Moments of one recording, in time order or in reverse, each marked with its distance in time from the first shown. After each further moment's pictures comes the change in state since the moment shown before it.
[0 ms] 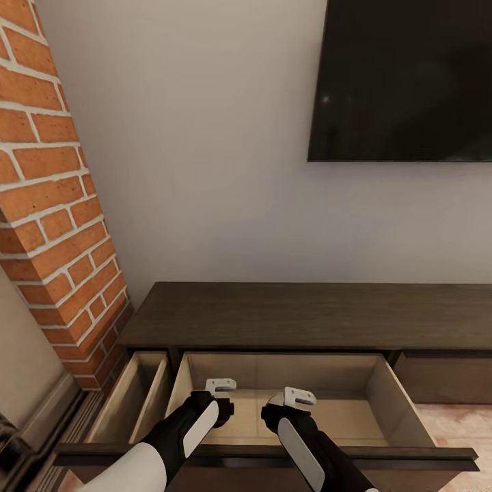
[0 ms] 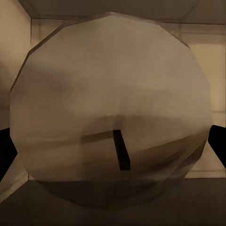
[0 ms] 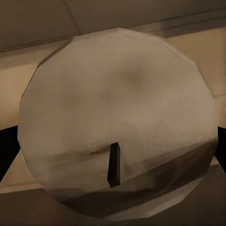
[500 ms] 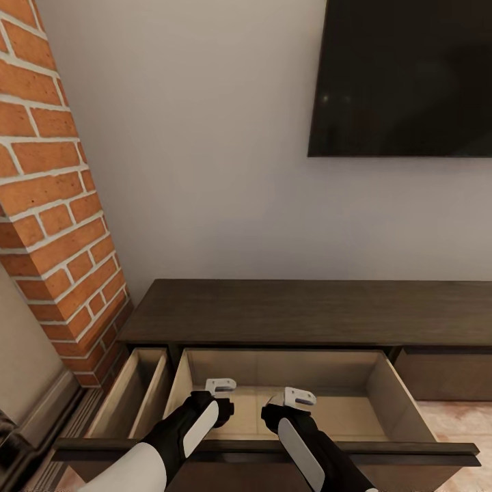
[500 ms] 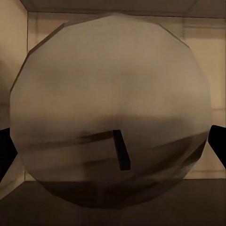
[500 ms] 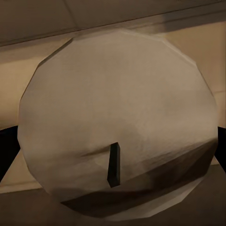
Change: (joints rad) left arm 0.000 0.000 0.000 0.000 0.000 0.000 0.000; right arm 0.000 0.000 0.000 0.001 0.001 -0.001 0.000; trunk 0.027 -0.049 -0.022
